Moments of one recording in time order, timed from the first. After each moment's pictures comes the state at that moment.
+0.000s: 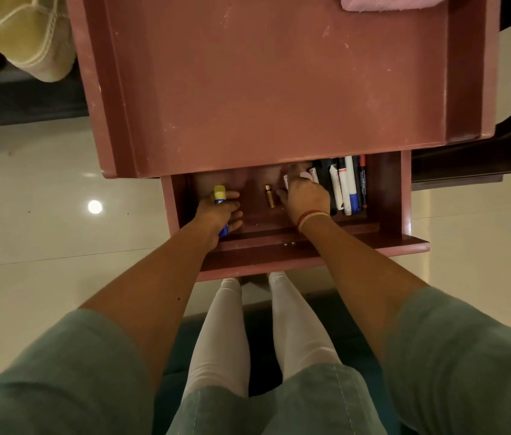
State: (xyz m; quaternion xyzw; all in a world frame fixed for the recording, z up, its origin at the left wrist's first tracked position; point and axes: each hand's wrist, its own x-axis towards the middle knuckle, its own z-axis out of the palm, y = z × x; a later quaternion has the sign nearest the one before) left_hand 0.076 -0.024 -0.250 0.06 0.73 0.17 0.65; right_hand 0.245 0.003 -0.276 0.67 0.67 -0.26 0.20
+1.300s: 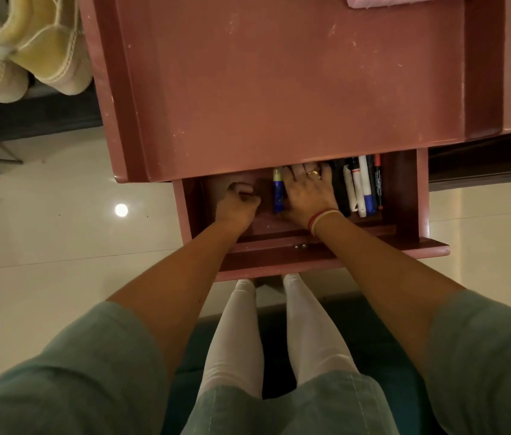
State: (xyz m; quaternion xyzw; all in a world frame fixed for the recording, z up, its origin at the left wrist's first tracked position) left_hand 0.087 -0.014 -0.270 0.29 0.79 0.08 0.53; right_hand 0.240 0.005 -0.272 0.53 0.81 -0.17 0.18
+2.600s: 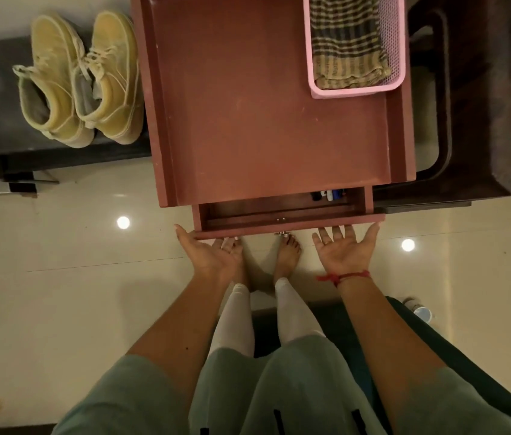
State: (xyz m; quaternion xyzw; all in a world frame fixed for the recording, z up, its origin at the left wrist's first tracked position) left_hand 0.099 -0.042 -0.099 -0.29 0.58 0.49 0.58; right_hand 0.311 -0.035 -0.138 0.54 -0.23 -0.64 -0.51
